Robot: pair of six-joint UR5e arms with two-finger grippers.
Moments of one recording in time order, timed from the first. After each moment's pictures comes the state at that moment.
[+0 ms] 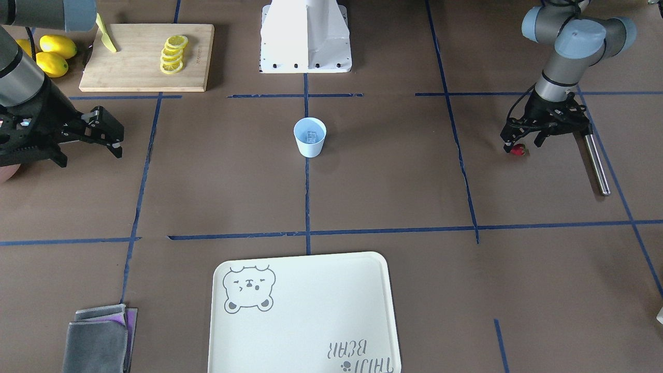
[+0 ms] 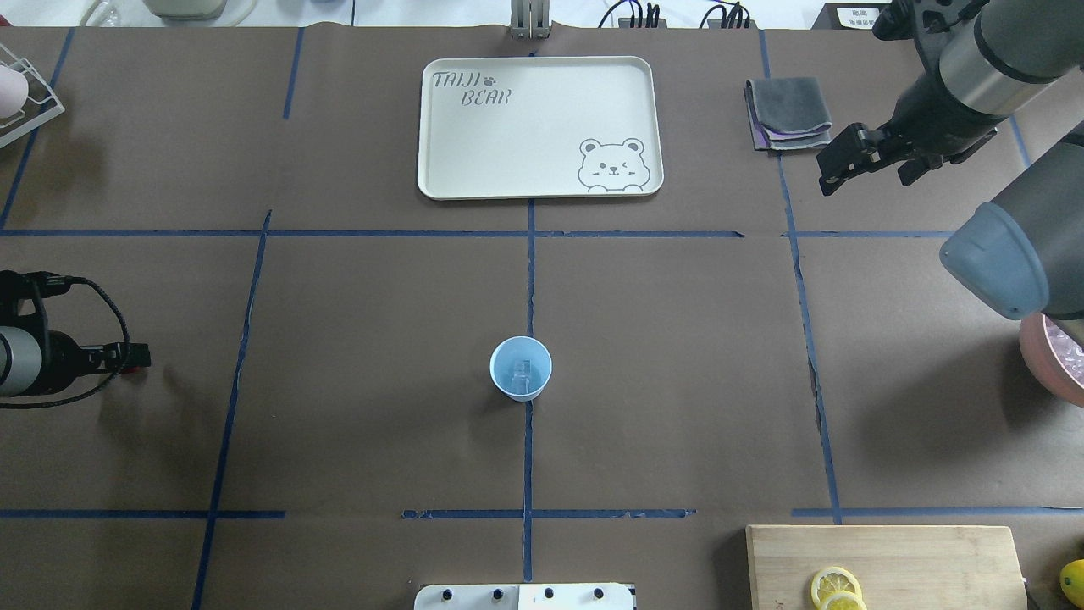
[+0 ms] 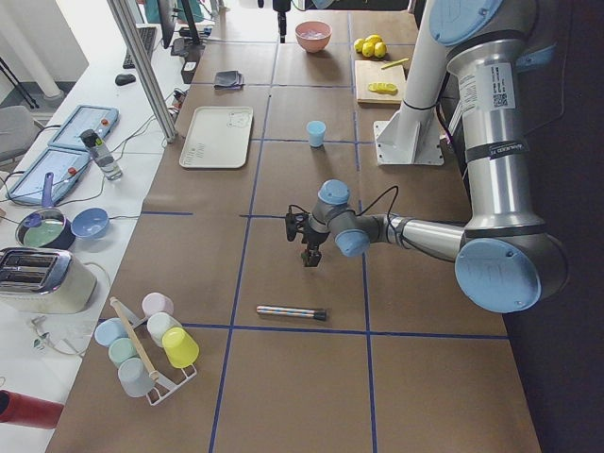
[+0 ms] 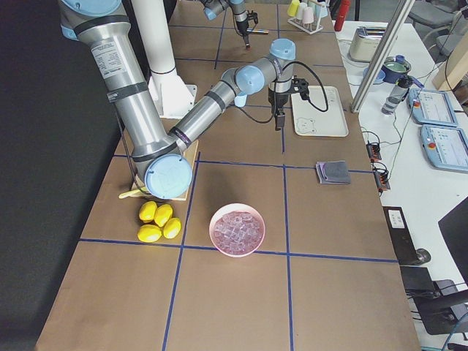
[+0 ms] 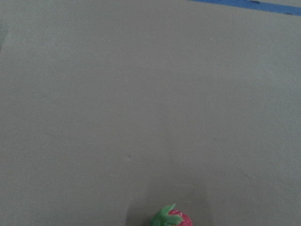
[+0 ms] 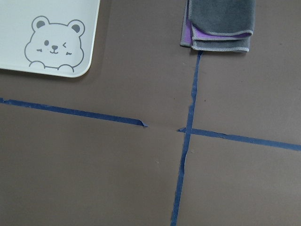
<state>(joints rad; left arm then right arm) -0.66 -1.37 -1.78 -2.34 -1.77 -1.26 1.04 -1.19 1.97 -1.80 2.20 0.60</state>
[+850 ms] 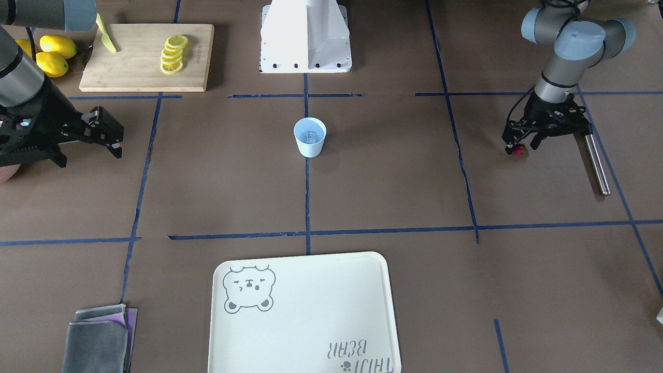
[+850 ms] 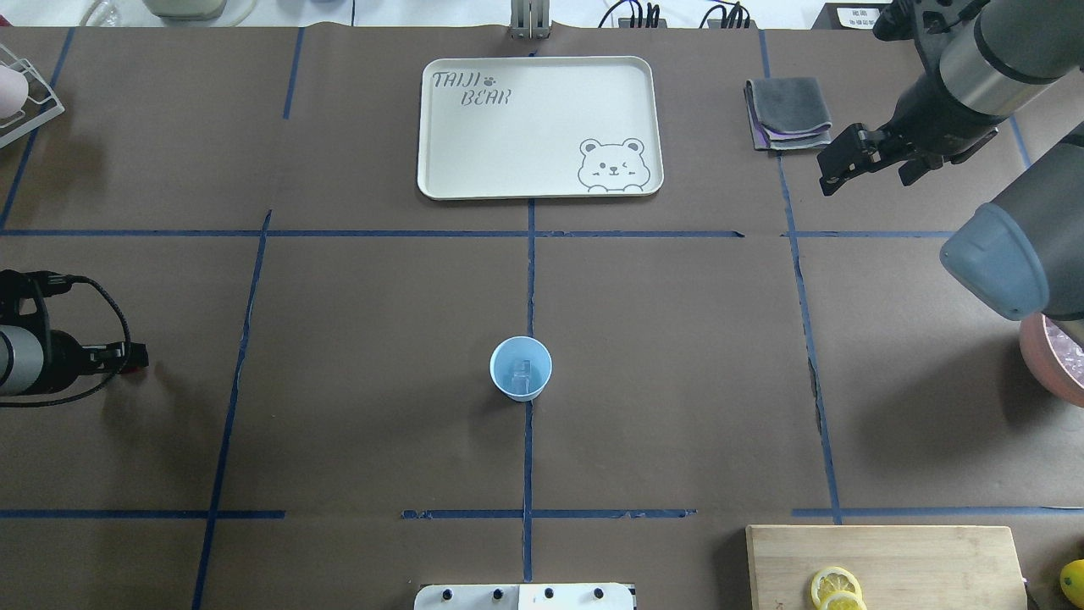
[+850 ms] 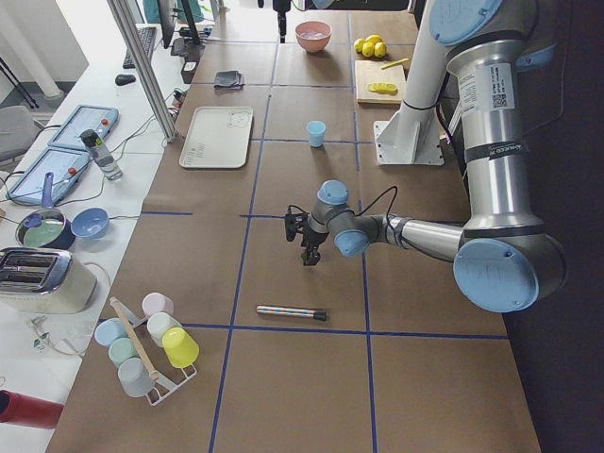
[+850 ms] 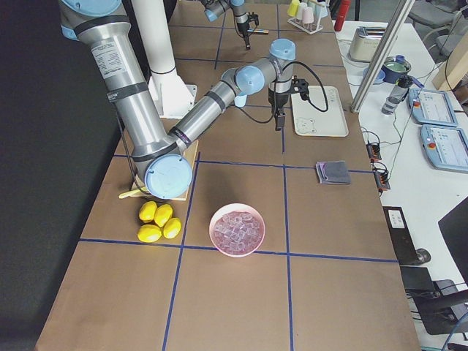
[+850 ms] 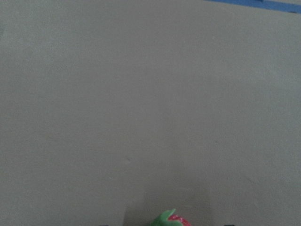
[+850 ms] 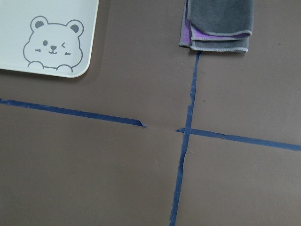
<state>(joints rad) -0.66 -1.37 -1.78 -2.34 -1.77 -1.26 1.04 -1.19 1.97 -1.80 2.20 0.60</state>
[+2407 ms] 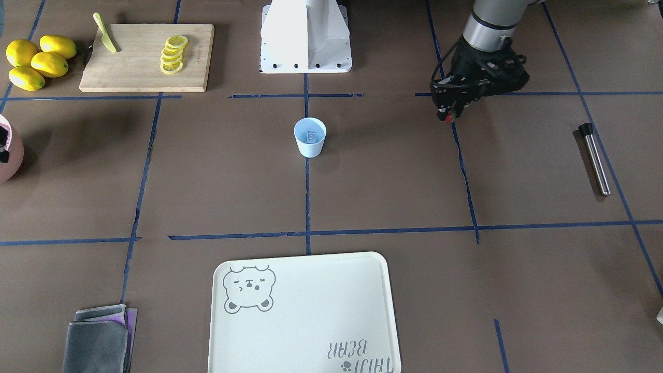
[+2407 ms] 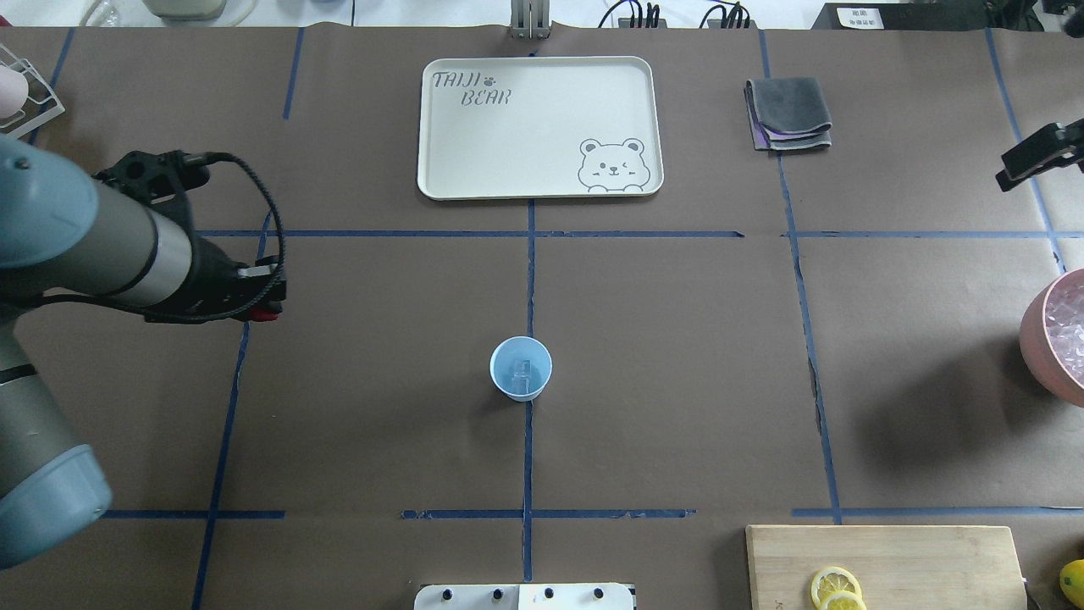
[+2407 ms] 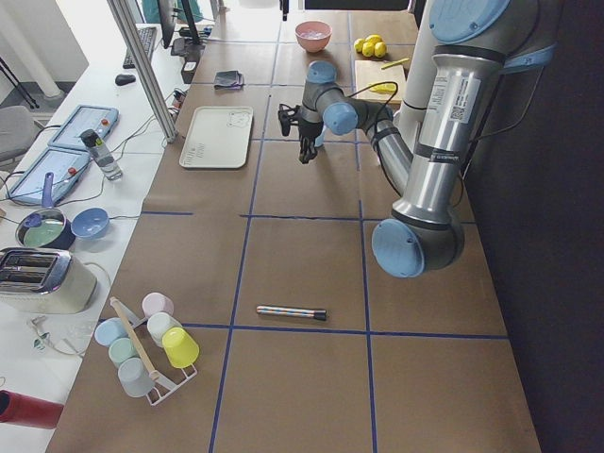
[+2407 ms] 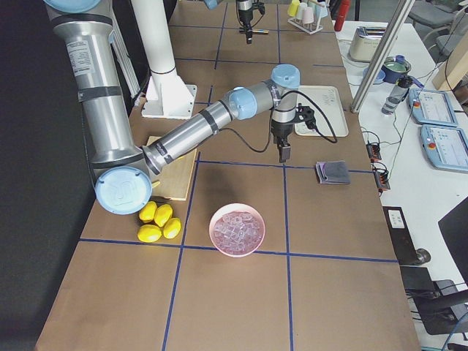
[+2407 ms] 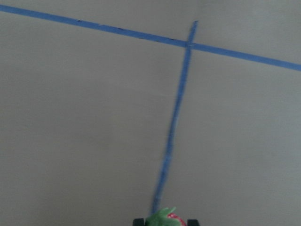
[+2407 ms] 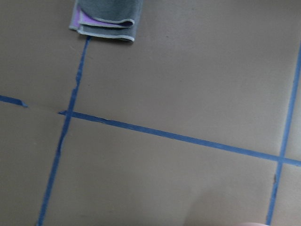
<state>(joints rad) -0.67 -1.91 -2.17 -1.43 -1.90 -1.41 1.29 -1.44 1.94 -1.74 2.22 0.21</state>
